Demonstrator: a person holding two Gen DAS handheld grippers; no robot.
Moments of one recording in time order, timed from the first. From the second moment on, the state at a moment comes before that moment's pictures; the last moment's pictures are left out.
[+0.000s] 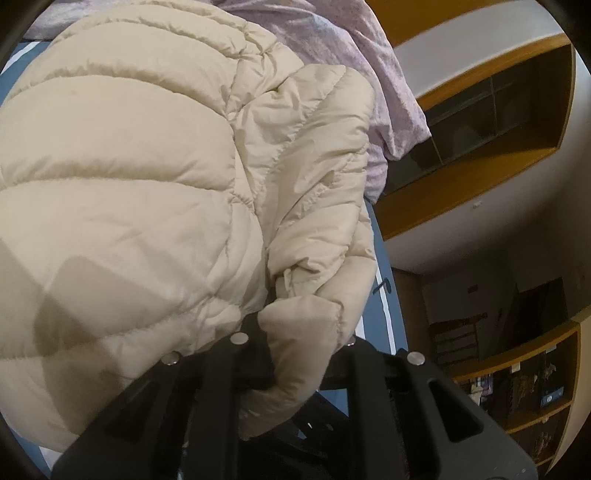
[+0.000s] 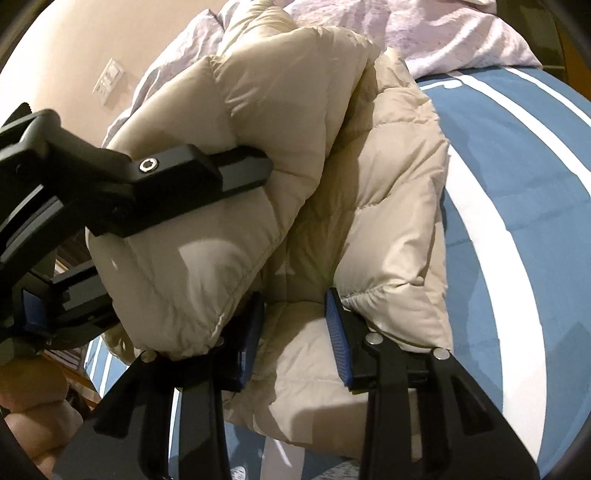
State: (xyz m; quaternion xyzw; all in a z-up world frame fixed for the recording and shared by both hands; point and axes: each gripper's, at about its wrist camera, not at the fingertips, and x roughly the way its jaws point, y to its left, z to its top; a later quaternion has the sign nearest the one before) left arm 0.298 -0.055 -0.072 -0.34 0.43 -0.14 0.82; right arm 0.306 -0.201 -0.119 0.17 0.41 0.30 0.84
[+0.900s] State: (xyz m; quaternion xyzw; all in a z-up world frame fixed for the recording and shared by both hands) left arm 0.243 -0.005 0.009 -0.20 0.36 -0.04 0.91; right arm 0.297 -0.208 -0.123 0.19 0.41 0.29 0.84
